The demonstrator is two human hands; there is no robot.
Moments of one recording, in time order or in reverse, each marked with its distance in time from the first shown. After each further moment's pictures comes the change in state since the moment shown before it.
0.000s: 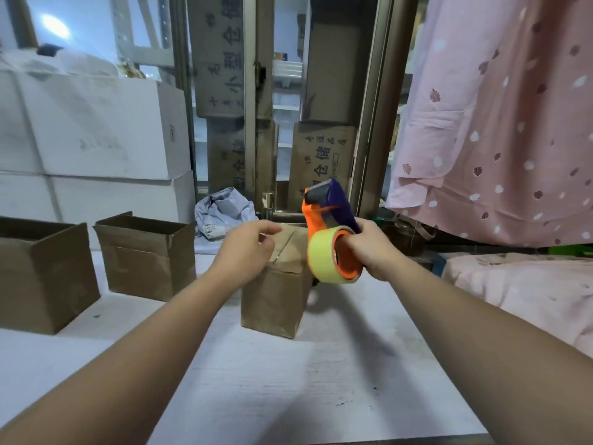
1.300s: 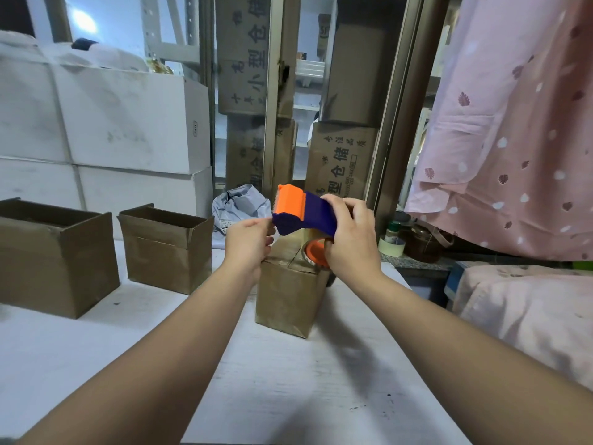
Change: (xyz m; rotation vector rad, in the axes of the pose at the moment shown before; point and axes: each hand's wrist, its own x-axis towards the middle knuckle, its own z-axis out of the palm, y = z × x) left_hand 0.002 0.002 -0.003 -0.950 0.281 -0.541; right_hand -0.021 -0.023 0.058 -0.637 0.308 -0.498
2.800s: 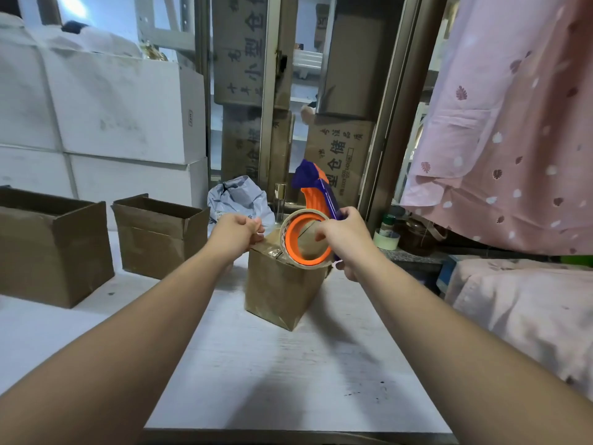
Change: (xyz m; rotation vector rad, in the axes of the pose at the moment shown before) left_hand 0.037 -0.012 -0.029 0.389 -0.180 0.087; right_hand 0.007 -0.014 -0.008 0.617 -0.274 0.720
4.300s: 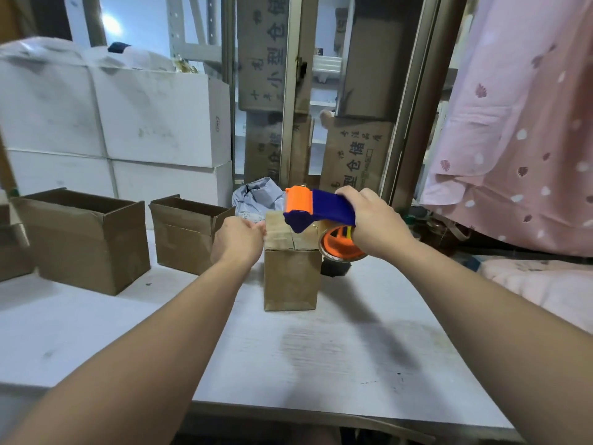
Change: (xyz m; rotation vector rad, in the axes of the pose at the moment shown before) left_hand -0.028 -0.002 -0.015 0.428 0.391 -0.035; right_hand 0.007 -0.005 -0.028 -0.942 -0.033 -0.661
